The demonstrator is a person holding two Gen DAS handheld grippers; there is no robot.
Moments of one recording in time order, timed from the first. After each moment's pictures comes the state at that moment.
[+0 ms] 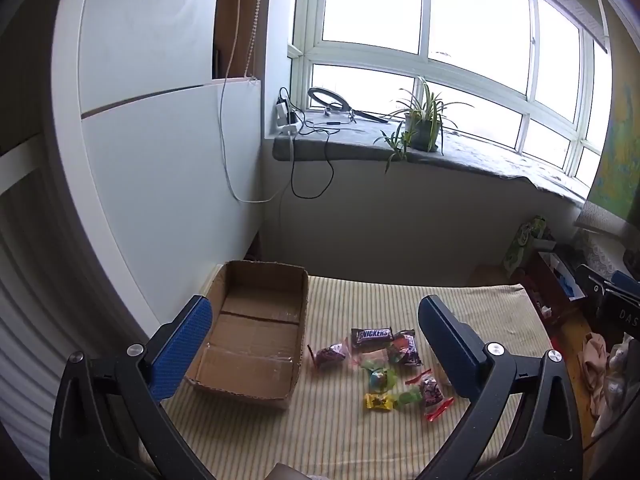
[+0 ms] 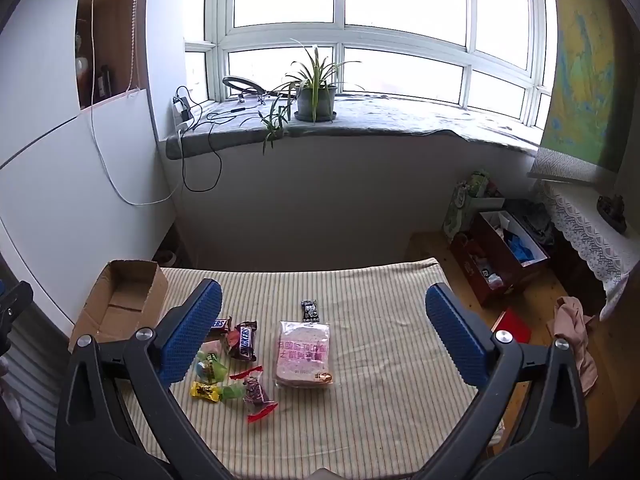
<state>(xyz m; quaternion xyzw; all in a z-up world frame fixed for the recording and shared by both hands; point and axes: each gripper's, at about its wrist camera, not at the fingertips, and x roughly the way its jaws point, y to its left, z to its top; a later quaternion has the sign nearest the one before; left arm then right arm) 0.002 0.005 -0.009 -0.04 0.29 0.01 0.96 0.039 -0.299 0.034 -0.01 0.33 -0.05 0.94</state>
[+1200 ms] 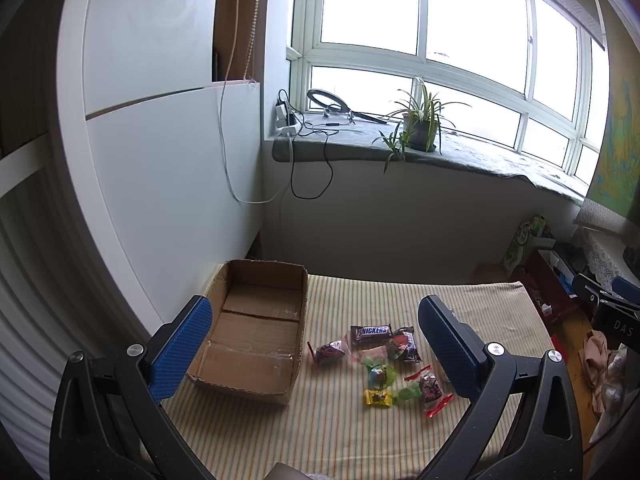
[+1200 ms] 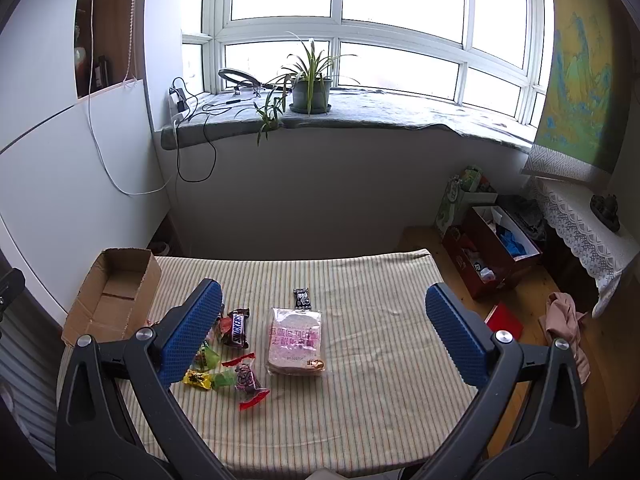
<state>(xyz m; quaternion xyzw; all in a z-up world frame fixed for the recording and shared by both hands) -0.004 0.004 -0.006 -0.04 0.29 0.02 0.96 0.026 -0.301 0.027 -0.01 0.33 -0.06 0.94</state>
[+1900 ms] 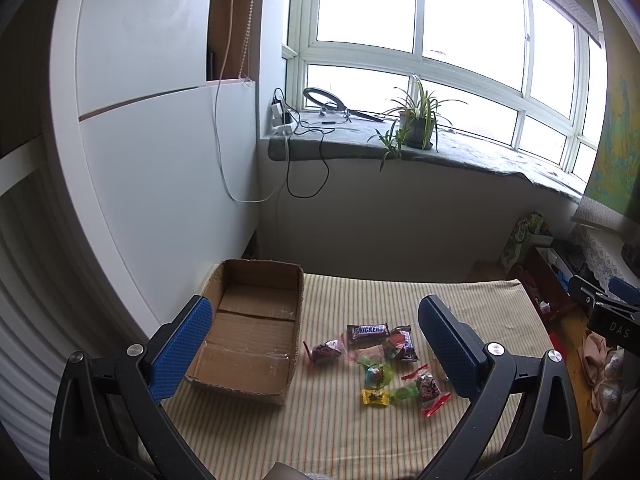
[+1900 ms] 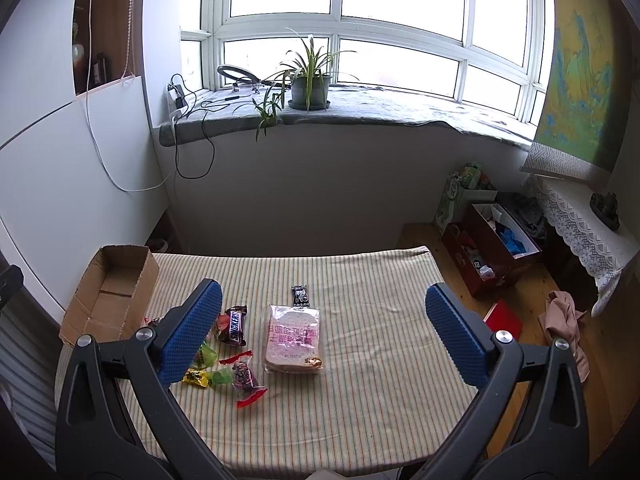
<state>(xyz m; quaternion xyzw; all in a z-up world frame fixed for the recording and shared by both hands) -0.001 -0.001 -0.007 -0.03 0.29 0.01 0.96 0.027 -0.304 0.024 -0.01 0.34 -0.06 0.94</state>
